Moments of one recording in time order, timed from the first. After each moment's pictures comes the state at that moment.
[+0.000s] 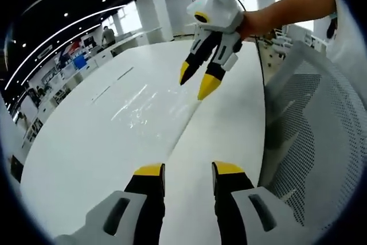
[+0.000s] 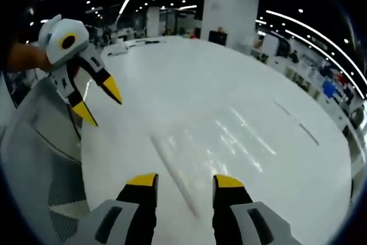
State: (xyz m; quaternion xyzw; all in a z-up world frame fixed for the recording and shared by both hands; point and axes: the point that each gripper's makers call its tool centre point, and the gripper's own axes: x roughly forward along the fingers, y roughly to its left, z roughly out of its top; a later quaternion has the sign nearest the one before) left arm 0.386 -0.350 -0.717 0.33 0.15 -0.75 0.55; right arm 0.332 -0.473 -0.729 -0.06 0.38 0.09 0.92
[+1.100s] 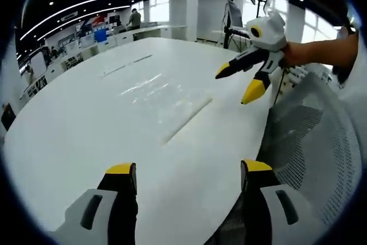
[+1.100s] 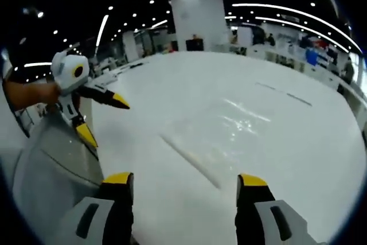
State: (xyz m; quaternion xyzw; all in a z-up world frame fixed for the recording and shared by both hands) left arm 0.387 -0.333 -0.721 0.24 0.25 -0.72 0.61; right arm 0.288 -0.460 -0.725 0.06 0.33 0.05 0.94
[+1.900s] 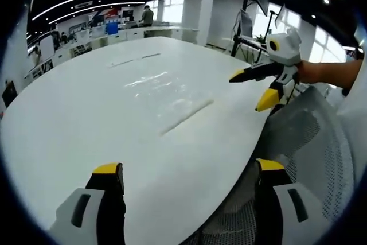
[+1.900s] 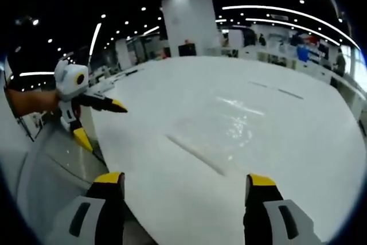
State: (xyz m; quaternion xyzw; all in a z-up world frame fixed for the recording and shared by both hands) left arm 0.380 -0.320 -0.720 0.20 0.28 -0.70 0.63; right arm 0.265 -0.452 -0.719 0.08 0.32 0.02 0.95
